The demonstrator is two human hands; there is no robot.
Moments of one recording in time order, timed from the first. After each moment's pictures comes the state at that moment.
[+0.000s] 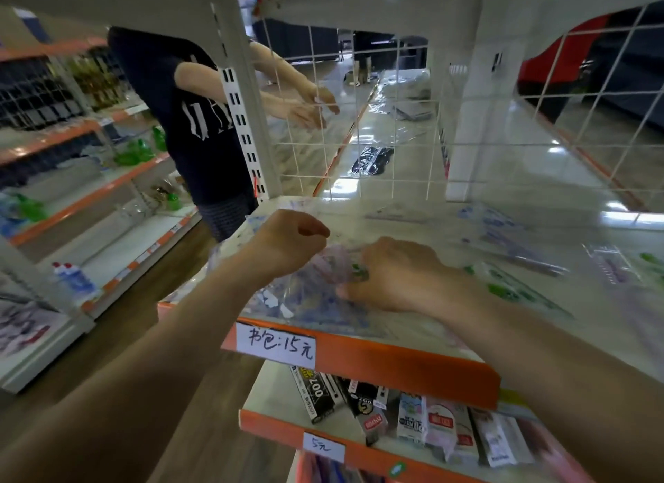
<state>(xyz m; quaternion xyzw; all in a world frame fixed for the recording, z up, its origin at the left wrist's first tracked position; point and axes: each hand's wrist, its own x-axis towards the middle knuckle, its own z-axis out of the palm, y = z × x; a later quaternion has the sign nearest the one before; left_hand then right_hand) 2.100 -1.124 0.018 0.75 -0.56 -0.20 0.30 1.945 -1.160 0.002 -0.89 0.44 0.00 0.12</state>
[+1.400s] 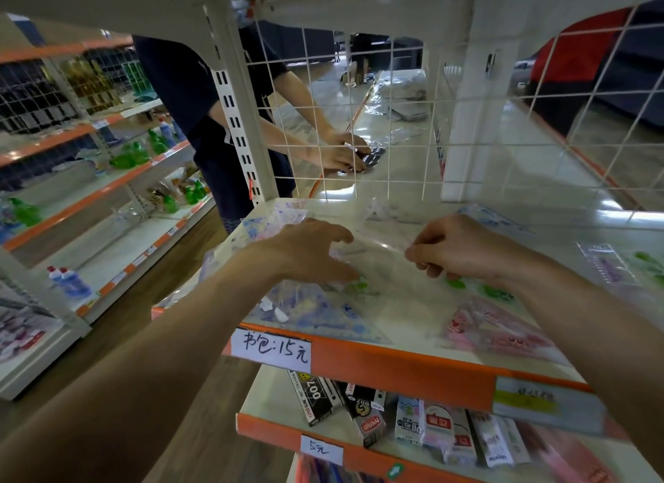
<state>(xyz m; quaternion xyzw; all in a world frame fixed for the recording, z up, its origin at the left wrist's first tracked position) 2.090 -1.146 0.014 0.71 -0.68 -0.15 0.00 1.881 -1.201 0.006 -0.76 0.49 -0.16 0.40</state>
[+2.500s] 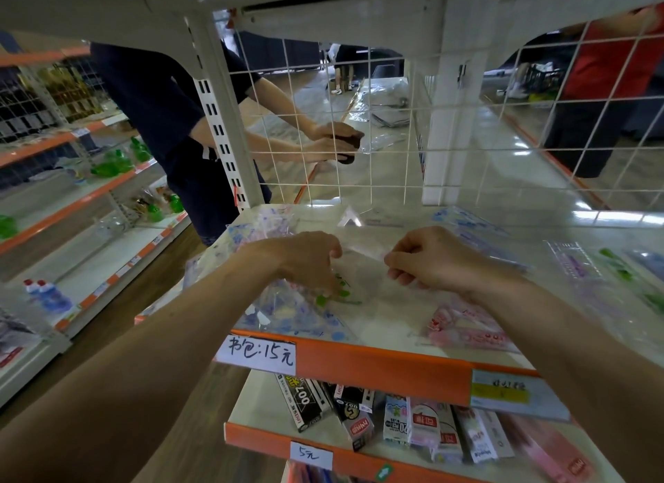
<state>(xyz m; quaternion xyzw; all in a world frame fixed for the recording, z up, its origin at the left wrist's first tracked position) 2.077 -1.155 0.015 0.68 -0.70 -0.19 -0.05 1.881 -1.185 0.001 -0.73 0.49 -0.20 0.44</state>
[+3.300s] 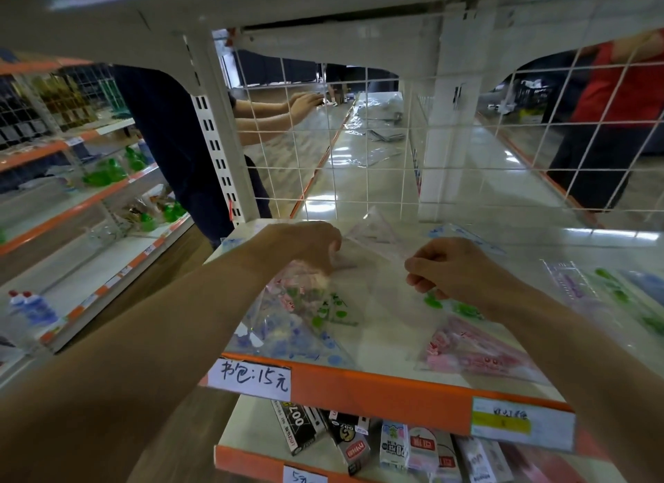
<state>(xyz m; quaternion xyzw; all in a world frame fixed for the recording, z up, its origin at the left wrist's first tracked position) 2.082 -1.220 0.015 0.68 -0.72 -0.09 -0.13 1.862 -1.196 0.002 -0.70 0.51 -0.25 0.43</state>
